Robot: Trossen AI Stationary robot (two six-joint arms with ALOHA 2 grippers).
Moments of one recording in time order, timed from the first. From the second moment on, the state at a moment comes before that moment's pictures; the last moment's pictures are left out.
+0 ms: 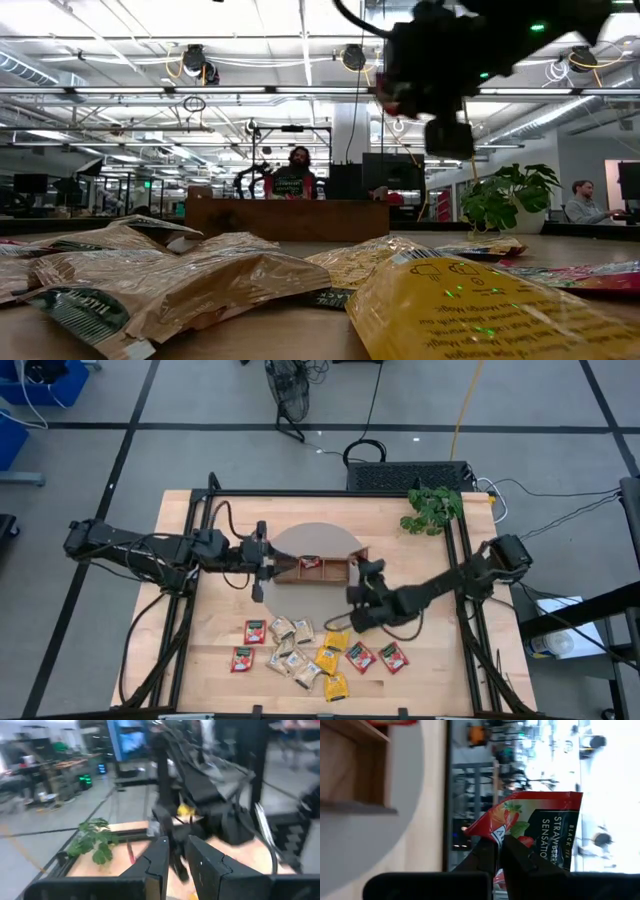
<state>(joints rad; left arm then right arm) -0.12 1.06 0.85 0.17 -0.14 0.09 0.35 1.71 0.97 -0.24 1.40 -0.50</state>
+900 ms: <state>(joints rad) 0.05 1.32 0.85 0.21 -0.07 -0.29 0.28 1.78 0.97 0.58 1.04 -1.18</state>
